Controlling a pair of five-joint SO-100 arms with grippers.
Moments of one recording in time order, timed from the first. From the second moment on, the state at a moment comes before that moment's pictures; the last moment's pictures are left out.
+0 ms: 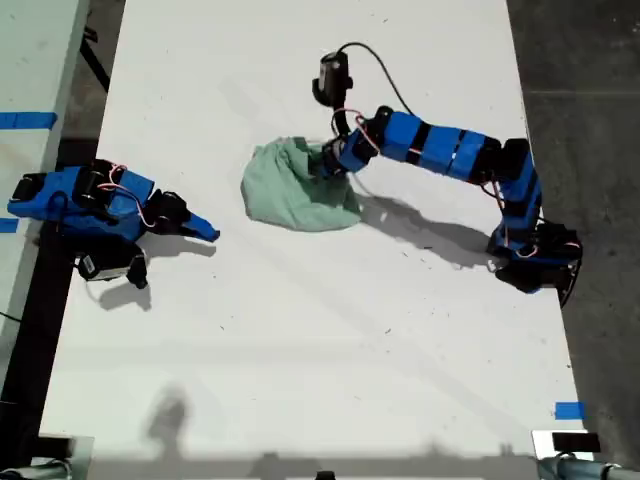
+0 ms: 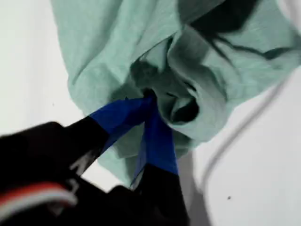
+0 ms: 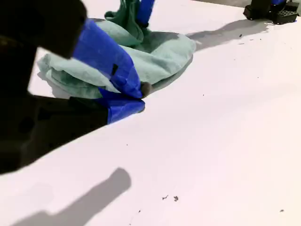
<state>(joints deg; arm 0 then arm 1) -6.8 200.3 182.1 59.2 -7.6 30.5 58.3 58.2 55.7 -57.2</state>
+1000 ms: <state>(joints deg) -6.8 200.3 182.1 59.2 -7.6 27.2 70.5 67.9 52.7 -58.7</state>
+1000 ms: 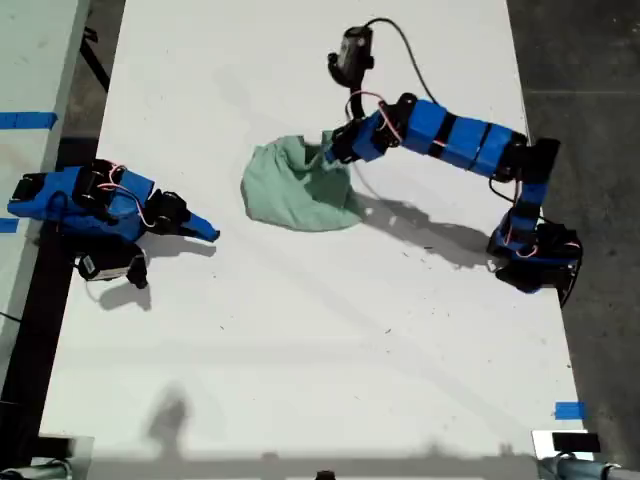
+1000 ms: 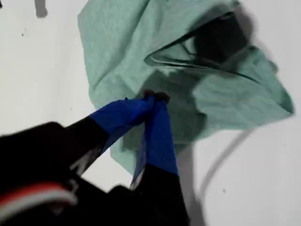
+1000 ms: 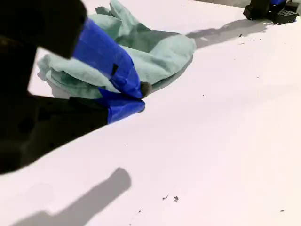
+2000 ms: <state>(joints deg) -6.8 200.3 182.2 59.2 -7.2 40.3 48.4 51.3 42.6 -56.2</state>
